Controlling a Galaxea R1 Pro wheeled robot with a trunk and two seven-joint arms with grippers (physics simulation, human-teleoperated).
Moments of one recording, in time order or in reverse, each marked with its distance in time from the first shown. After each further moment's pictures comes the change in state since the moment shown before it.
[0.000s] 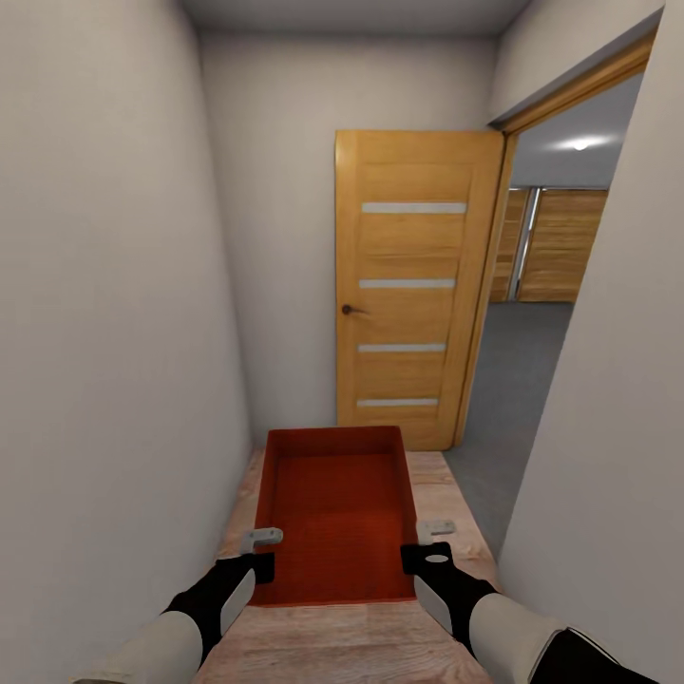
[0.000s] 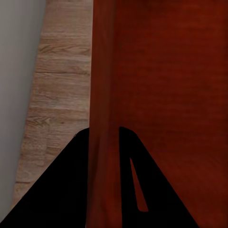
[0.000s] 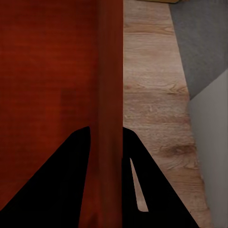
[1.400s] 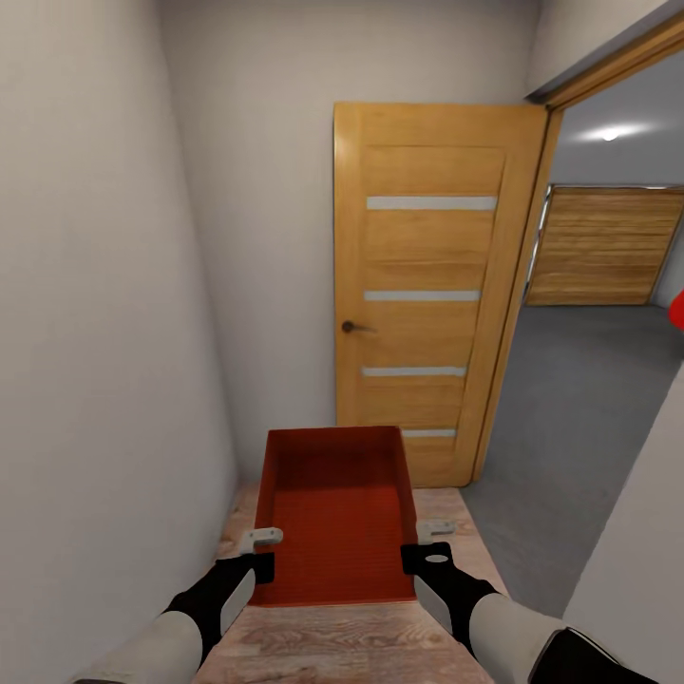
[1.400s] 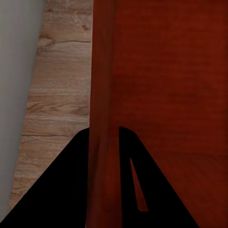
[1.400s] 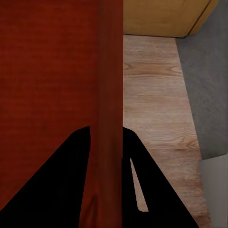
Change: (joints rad) left arm 0.000 0.000 -0.001 0.000 0.002 0.000 0.000; right arm 0.000 0.000 0.000 0.000 -0.001 0.000 0.000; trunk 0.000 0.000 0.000
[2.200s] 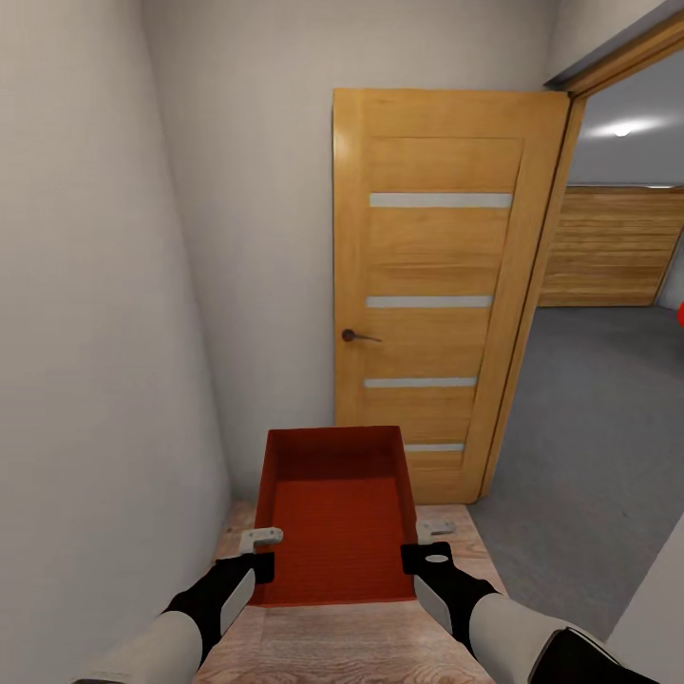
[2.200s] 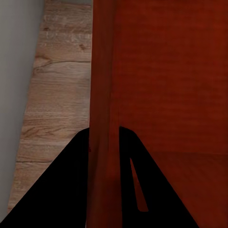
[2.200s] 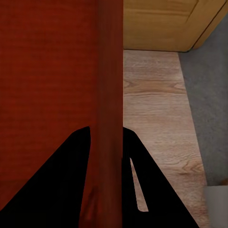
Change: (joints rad) left arm 0.000 0.000 0.001 -0.002 -0.003 0.002 -0.001; right arm 0.000 0.000 -0.002 0.000 0.001 0.000 0.001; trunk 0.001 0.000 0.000
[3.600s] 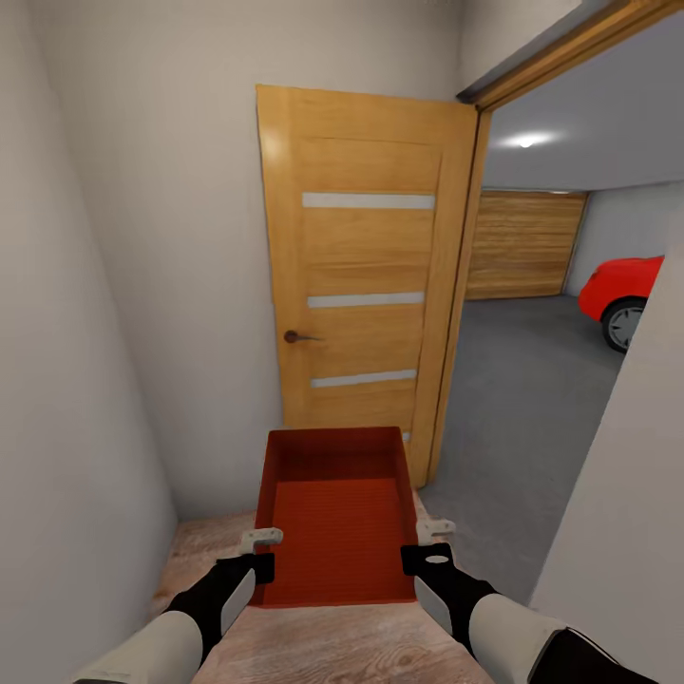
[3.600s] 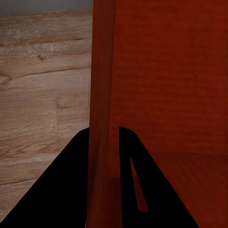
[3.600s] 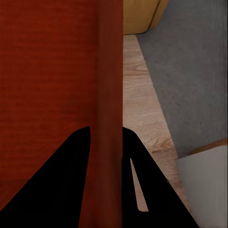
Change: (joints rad) left arm 0.000 -0.001 0.001 0.000 -0.004 0.005 0.001; right arm 0.000 0.001 -0.002 0.005 -0.001 0.001 0.001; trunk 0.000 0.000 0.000
